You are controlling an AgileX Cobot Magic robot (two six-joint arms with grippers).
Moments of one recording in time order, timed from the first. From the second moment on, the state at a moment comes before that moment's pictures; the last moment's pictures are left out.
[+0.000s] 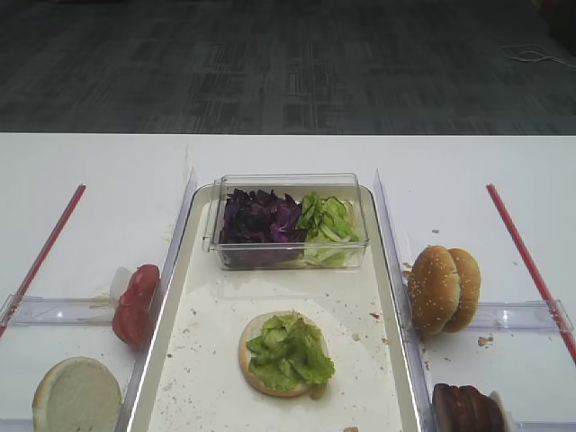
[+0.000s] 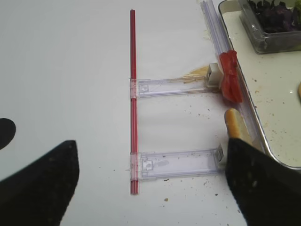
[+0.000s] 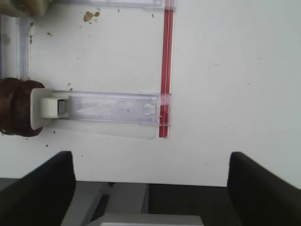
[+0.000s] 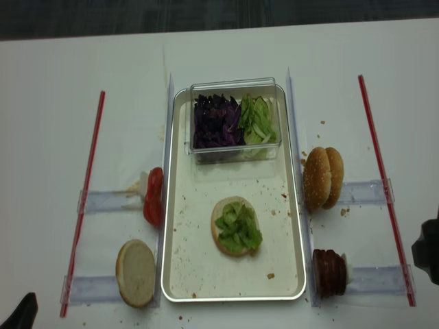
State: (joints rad) left arm -0.02 -0.02 -0.49 0.04 1.18 -0.05; right arm 0.05 0.78 -0.60 0.03 1.17 0.00
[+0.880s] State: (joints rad) left arm -0.02 -0.02 -0.49 0.04 1.18 -0.05; right arm 0.05 0.35 -0.48 0.02 1.11 -0.01
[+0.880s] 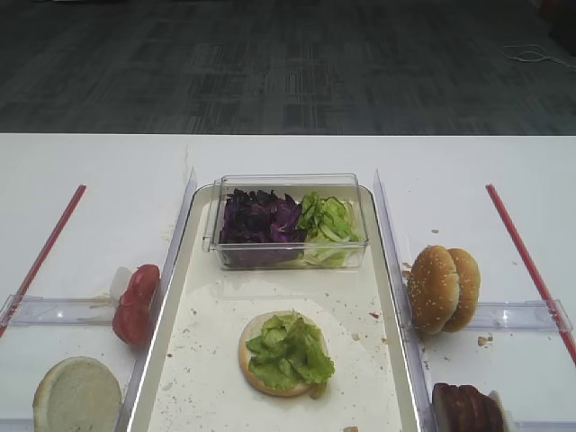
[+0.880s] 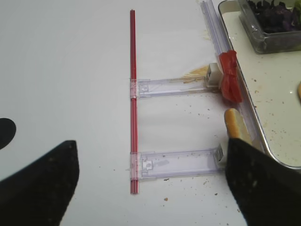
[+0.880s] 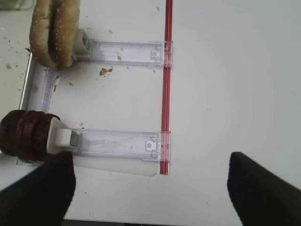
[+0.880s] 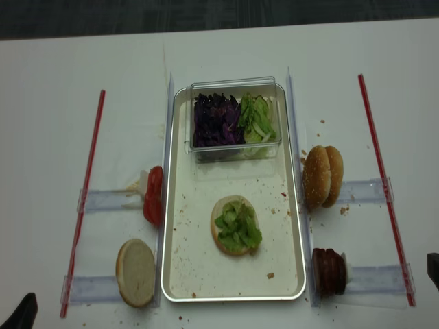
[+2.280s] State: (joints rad) left arm -0.02 -0.02 -0.49 0.04 1.18 -0.05; right arm 0.05 -0.02 -0.48 0.03 1.11 -0.02
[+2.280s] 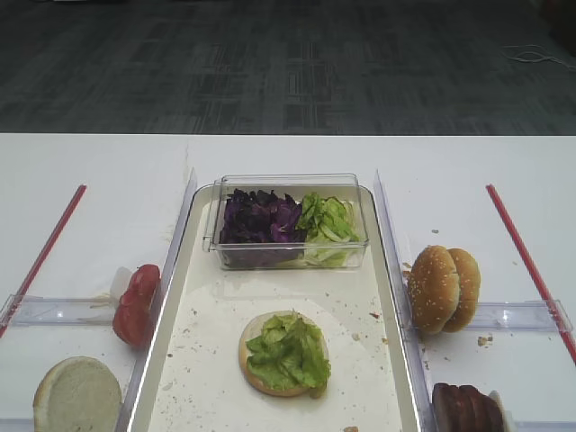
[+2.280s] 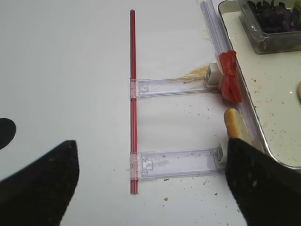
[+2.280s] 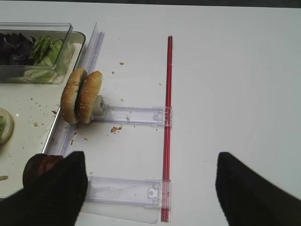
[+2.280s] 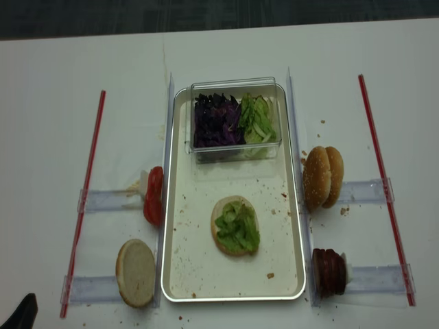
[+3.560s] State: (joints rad) left arm -0.02 -0.02 -0.49 0.04 1.18 -0.05; right arm 0.05 -0.02 -0.48 0.03 1.12 -0.02
